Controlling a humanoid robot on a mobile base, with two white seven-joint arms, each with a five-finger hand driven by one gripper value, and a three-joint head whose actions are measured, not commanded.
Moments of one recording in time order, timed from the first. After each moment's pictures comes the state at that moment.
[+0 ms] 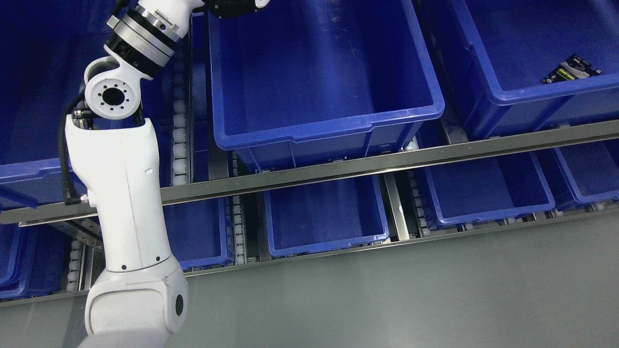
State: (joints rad) left arm -0.92 0.03 0.08 -1.49 -0.50 -0.42 -0.70; right arm 0.04 0.00 0.00 0.00 0.00 -0.25 0.00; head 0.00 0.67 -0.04
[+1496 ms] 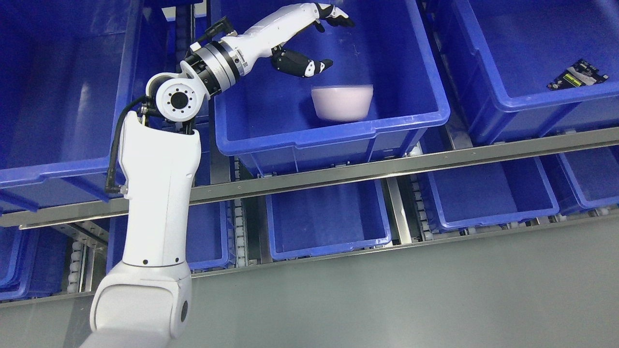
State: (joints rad) left arm -0.92 0.01 -0.08 -1.33 -0.59 -0.31 -0.77; right arm 0.04 0.00 0.00 0.00 0.00 -0.25 0.00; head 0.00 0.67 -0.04
